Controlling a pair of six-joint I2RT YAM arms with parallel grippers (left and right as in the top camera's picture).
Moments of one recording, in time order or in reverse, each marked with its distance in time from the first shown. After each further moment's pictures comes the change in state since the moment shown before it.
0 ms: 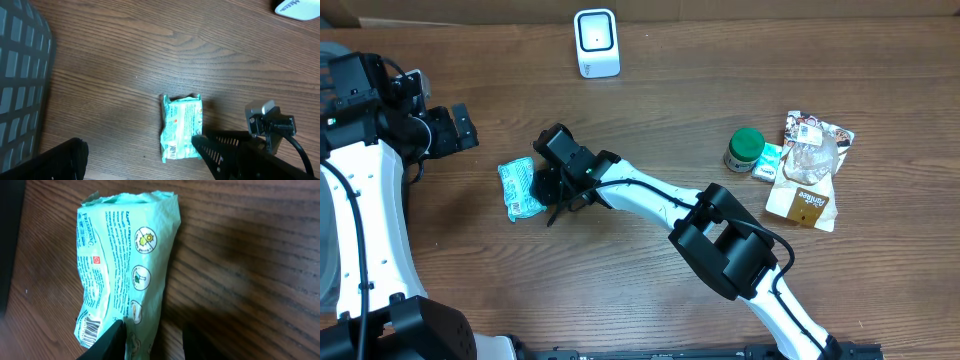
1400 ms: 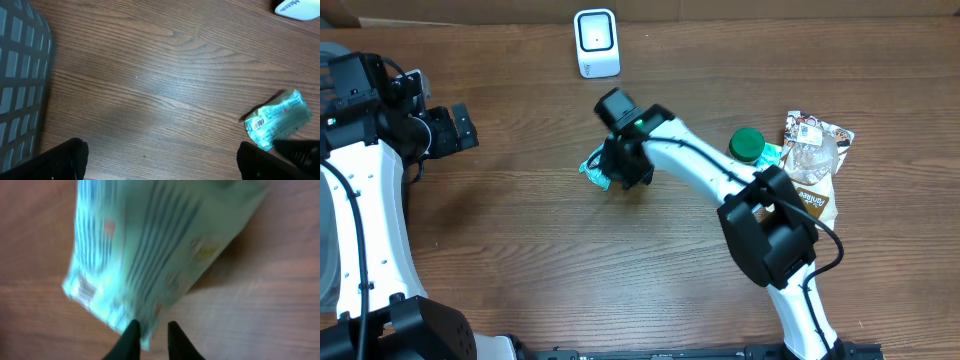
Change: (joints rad) left arm 0.000 0.000 0.000 0.000 0.000 0.000; right arm -0.188 -0.122 -0.004 -0.524 0.070 0.309
